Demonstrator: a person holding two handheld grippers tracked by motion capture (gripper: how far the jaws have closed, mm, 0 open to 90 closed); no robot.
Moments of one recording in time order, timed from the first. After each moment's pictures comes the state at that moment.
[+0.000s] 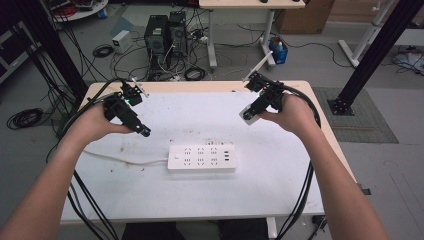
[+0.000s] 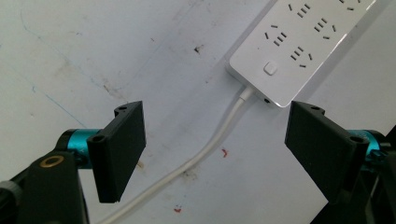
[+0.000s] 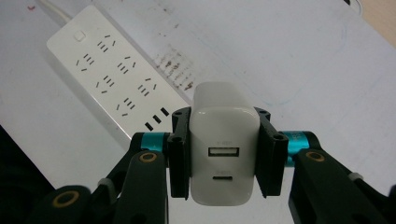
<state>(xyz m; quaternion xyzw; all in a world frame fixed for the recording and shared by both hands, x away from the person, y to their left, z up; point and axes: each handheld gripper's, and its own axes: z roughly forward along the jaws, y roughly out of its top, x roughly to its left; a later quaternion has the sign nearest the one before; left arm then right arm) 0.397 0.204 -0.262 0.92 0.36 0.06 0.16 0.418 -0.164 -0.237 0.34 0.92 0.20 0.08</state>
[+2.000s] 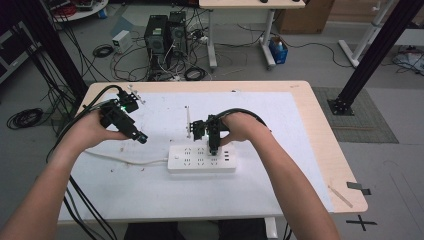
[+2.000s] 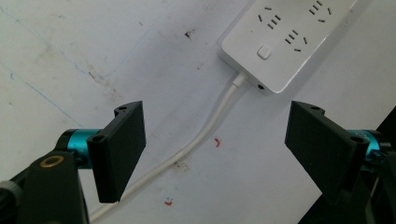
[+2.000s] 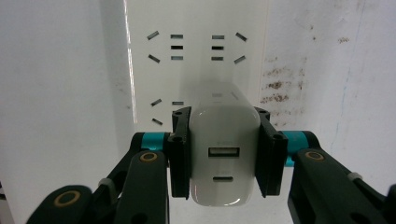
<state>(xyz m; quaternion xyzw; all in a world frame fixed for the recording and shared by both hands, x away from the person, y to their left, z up) 0.386 0.211 -0.273 0.92 0.36 0.05 0.17 0.415 -0.030 -0.350 -0.03 1.00 0.00 0.03</state>
